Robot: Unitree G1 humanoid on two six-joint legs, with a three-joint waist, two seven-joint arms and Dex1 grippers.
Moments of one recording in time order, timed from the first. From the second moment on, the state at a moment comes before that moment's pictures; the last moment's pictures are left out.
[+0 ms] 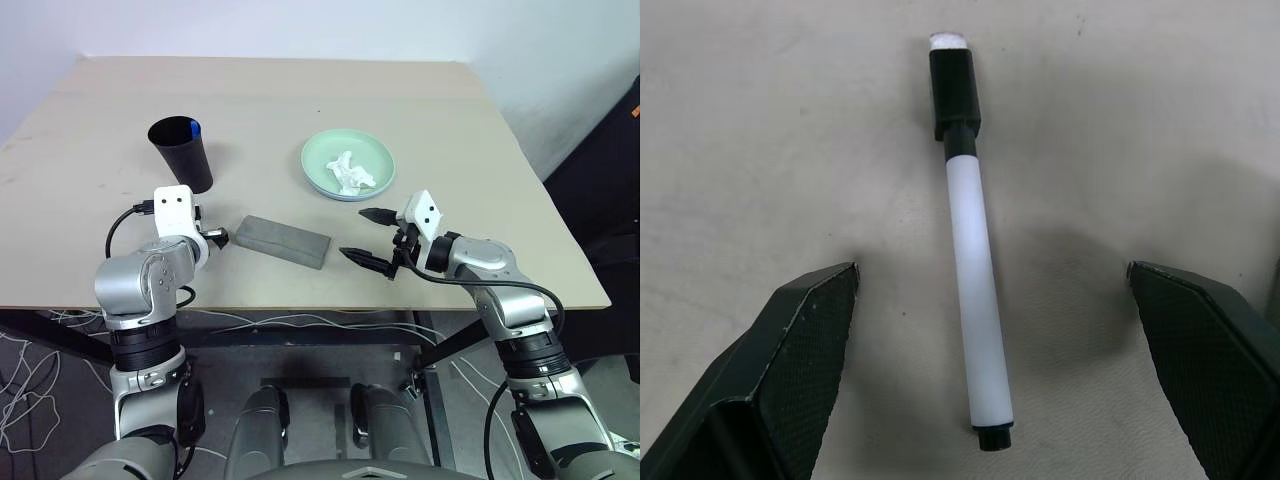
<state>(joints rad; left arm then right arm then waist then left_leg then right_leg) -0.60 0.24 0.34 -0.22 -0.25 1.41 0.16 -0.47 -0.45 0.10 0.00 0.29 0.32 0.89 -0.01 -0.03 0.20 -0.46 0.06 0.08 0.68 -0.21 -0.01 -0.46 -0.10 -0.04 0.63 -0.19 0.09</state>
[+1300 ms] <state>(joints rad) -0.44 0.36 0.38 -0.20 -0.07 0.47 0.07 -0.48 -0.41 0.07 0.00 0.39 0.36 0.89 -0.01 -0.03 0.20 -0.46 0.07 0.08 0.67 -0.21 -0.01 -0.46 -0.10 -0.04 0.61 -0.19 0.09</state>
